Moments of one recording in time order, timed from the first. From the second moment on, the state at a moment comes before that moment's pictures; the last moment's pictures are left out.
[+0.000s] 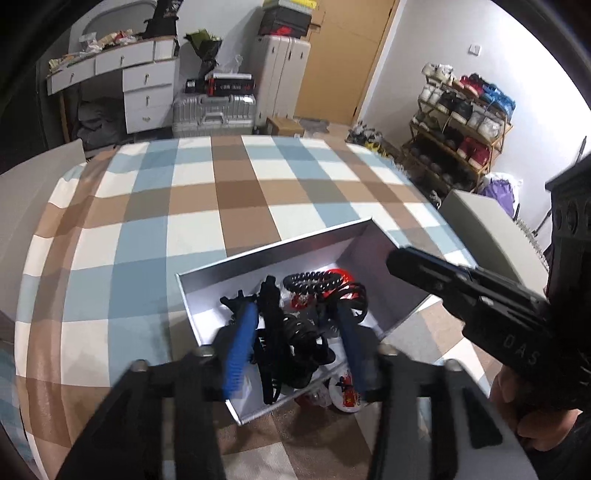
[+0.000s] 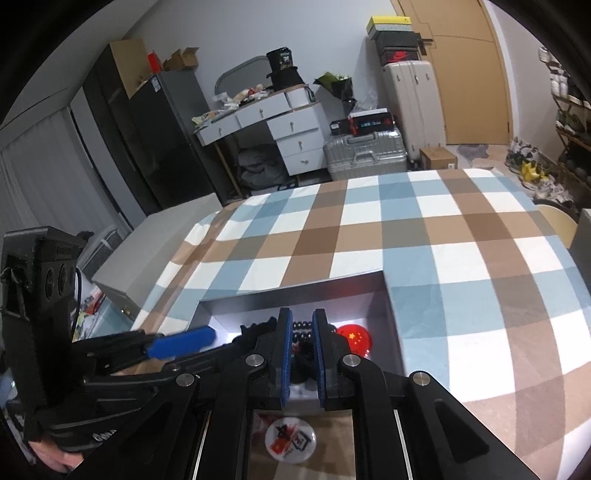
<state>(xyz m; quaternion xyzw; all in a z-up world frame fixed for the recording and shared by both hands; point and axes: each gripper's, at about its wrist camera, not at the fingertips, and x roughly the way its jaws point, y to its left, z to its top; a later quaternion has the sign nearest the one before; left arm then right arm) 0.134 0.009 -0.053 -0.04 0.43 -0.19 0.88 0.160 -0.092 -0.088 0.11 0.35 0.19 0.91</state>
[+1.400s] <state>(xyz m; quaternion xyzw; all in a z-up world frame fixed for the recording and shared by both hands) 0.043 0.044 -0.102 -0.09 0.42 -0.12 0.89 0.084 -0.089 -0.149 0.09 0.39 0.19 0.90</state>
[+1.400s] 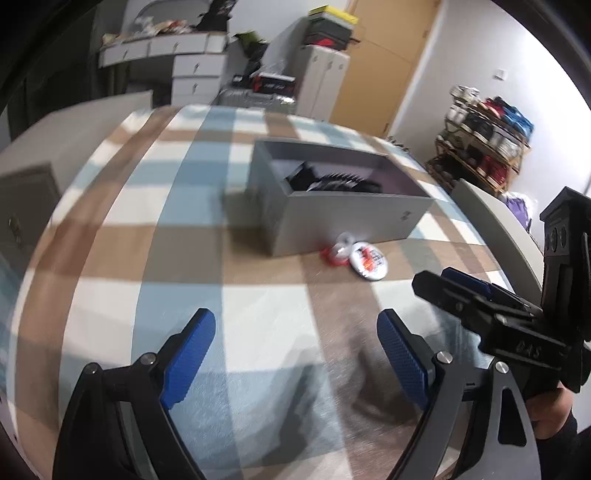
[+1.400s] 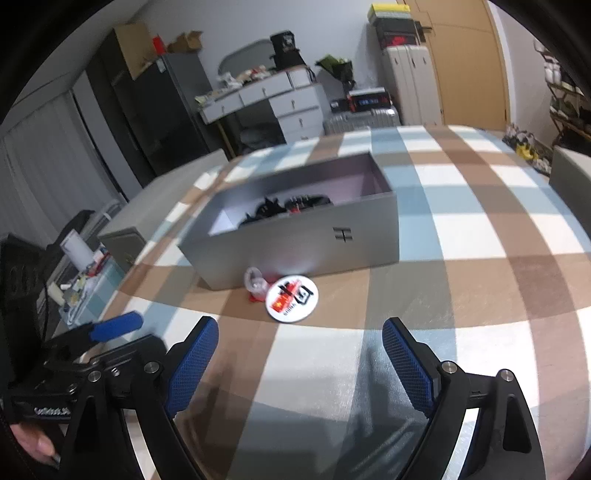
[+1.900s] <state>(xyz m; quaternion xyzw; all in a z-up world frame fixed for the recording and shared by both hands) 0.031 0.061 -0.111 -0.09 0.42 -0.10 0.90 0.115 -0.040 -0.159 -0.06 0.44 0.17 0.88</state>
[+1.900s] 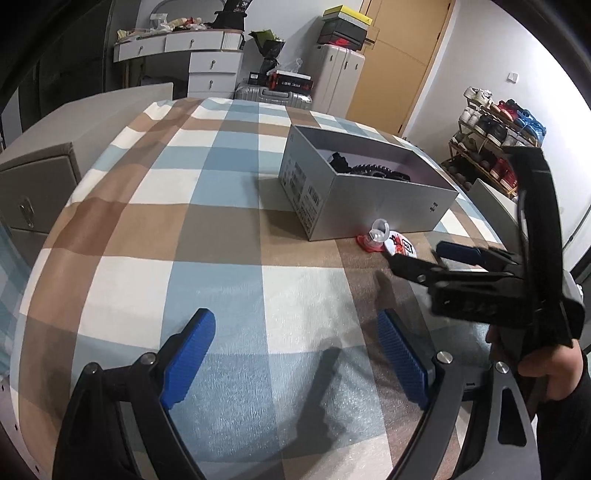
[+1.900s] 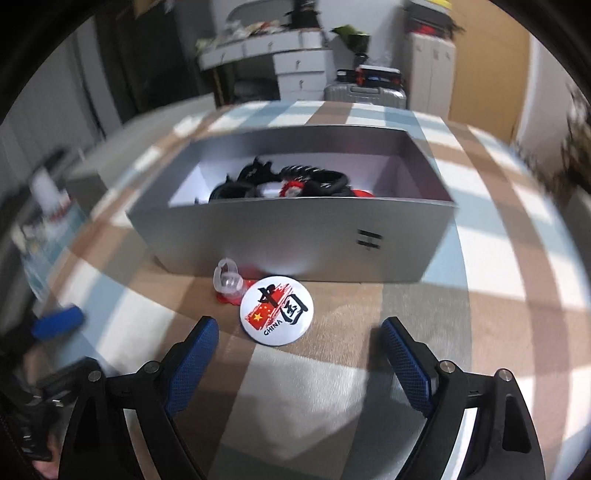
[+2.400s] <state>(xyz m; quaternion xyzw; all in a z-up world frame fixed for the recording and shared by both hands) 0.028 0.063 -0.102 -0.09 0.42 -0.10 0.90 0.104 -0.033 -0.156 -0.09 0.42 0.21 0.88</state>
